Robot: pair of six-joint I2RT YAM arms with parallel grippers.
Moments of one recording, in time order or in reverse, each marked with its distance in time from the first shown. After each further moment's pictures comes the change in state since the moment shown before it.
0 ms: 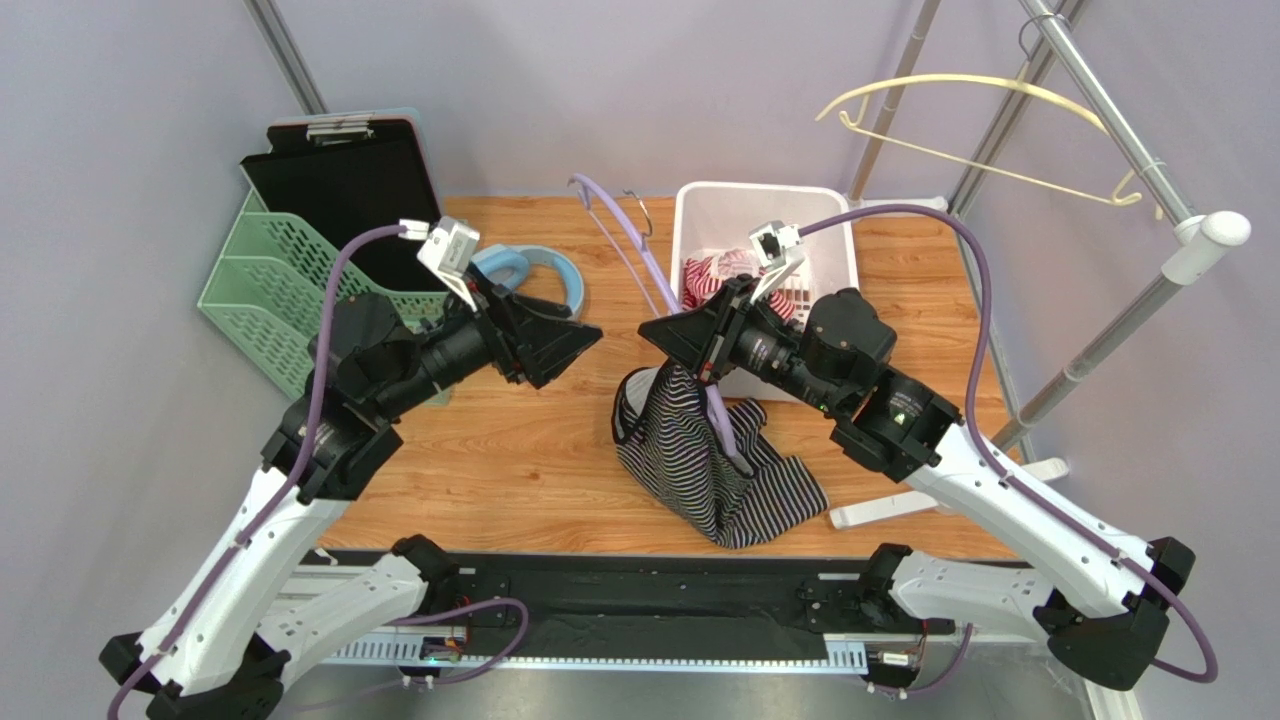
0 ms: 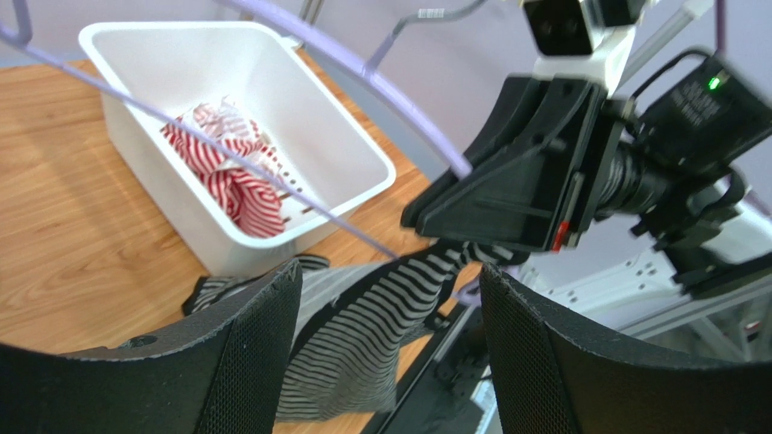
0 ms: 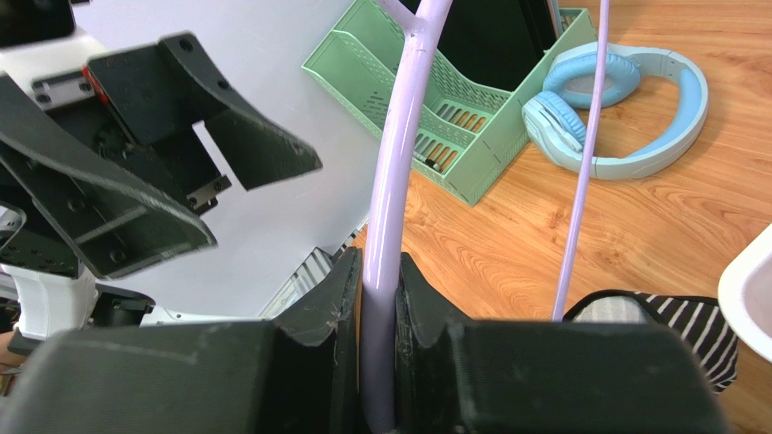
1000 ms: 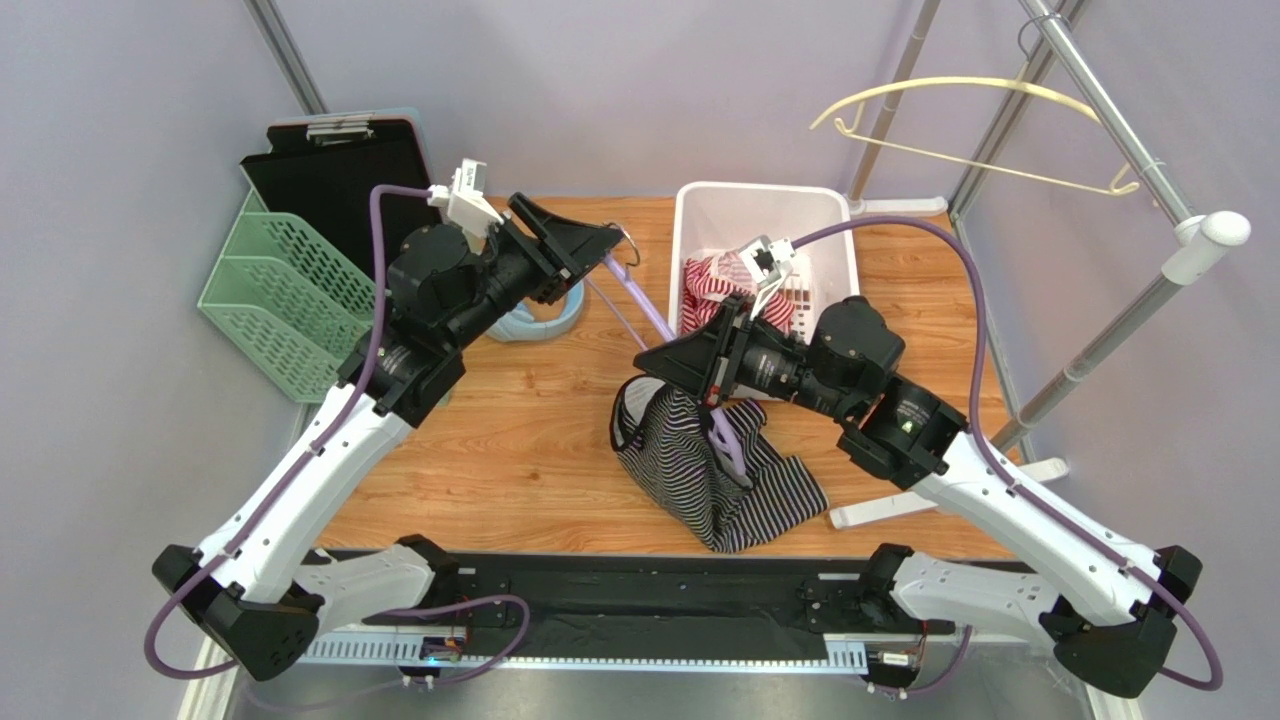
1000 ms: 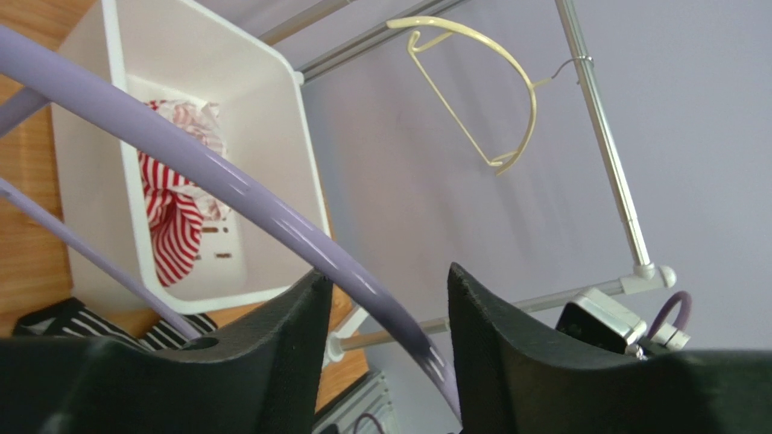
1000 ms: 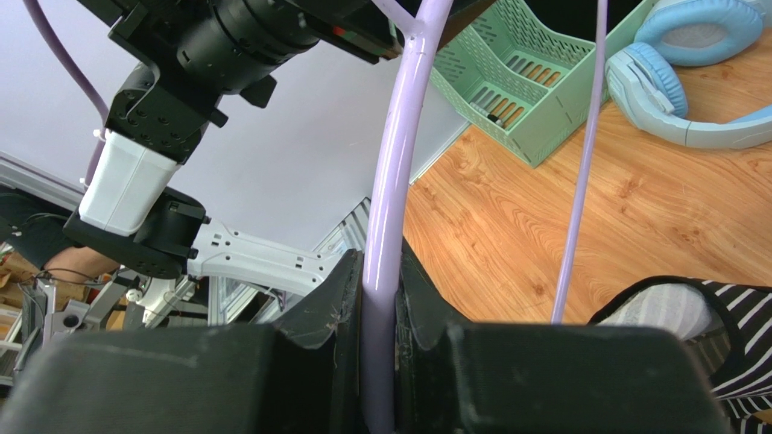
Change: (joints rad) left arm 0.037 0.275 0.091 0.176 -0.220 -0.569; right arm 0.000 -0.036 -0.032 0.002 -0.180 0.034
